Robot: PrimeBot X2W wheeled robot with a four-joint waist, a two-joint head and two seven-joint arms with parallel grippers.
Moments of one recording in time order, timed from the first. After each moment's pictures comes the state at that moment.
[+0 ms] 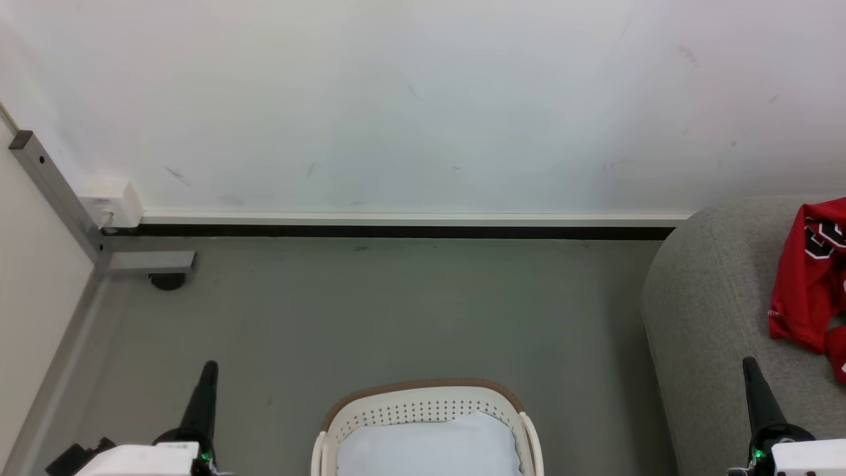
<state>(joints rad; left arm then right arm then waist) -0.10 0.05 0.09 0.26 -1.41 -0.13 0.06 -0.09 -0.08 -0.04 0.25 1.46 0.13 0.03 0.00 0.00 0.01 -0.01</state>
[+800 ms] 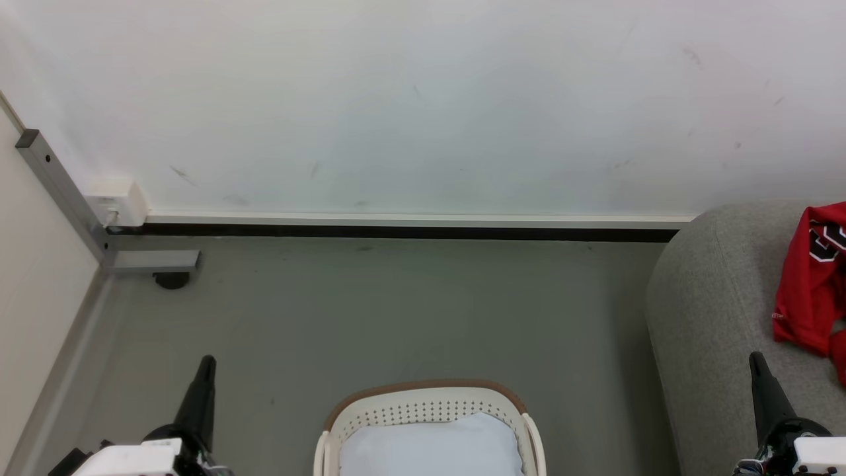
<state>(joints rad) -0.10 0.05 0.11 0.25 -1.59 -0.13 0.11 -0.10 -0.07 -0.07 0.25 1.62 0.13 0.08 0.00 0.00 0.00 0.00</state>
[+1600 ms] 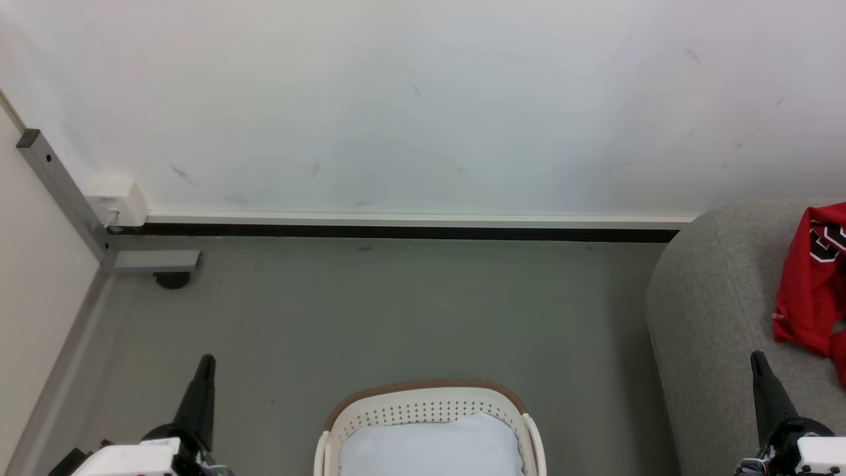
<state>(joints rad) -0.10 0.05 0.11 0.25 -1.61 -0.13 0.11 -0.10 -0.07 -0.08 0.25 1.64 0.13 0.09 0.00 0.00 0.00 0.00</state>
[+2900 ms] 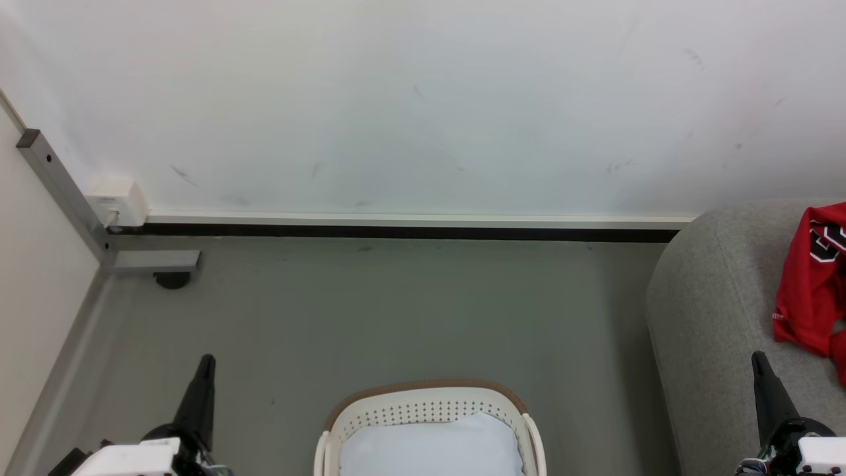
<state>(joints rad) -0.11 0.05 0.11 0.25 -1.61 -0.13 0.11 -0.10 -0.06 -0.10 0.25 1.63 0.13 0.10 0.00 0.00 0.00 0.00</state>
